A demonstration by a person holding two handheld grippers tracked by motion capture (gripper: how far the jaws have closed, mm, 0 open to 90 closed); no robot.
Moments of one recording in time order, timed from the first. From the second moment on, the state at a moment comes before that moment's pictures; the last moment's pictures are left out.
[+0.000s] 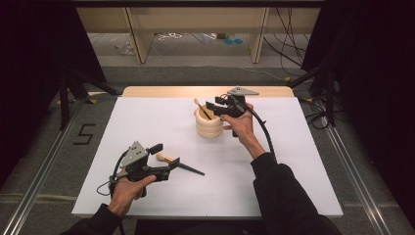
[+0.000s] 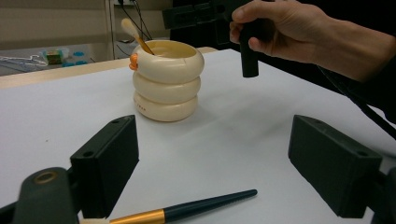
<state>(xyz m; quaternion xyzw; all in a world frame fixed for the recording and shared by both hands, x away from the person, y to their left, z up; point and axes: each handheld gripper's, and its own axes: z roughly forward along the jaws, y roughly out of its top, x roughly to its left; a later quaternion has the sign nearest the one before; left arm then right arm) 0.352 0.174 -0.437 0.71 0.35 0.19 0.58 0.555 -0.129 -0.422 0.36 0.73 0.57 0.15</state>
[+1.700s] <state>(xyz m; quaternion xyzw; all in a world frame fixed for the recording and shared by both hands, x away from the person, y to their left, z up) 0.352 0.175 -0.437 0.70 0.35 0.19 0.59 0.476 -0.157 -0.394 0.33 0.76 0.53 0.20</state>
